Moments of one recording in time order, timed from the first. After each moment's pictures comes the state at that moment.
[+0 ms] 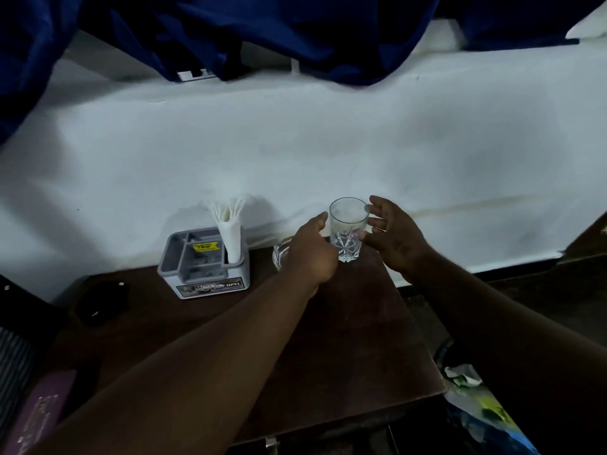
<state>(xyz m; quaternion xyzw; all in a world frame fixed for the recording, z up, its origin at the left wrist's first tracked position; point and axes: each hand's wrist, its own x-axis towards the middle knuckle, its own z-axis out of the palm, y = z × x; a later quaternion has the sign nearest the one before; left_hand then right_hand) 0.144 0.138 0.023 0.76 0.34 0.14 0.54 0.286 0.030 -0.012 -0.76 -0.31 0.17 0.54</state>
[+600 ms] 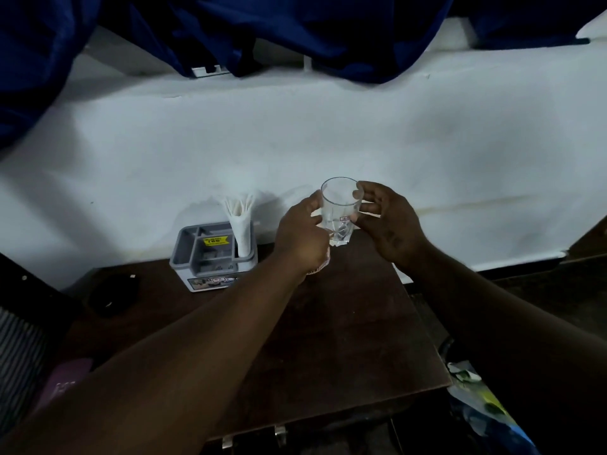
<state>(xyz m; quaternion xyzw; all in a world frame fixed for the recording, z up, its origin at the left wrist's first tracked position) 0.124 0.160 0.040 0.74 0.27 0.21 0.57 0.258 0.048 0.020 -0.72 -0.35 0.12 0.59</state>
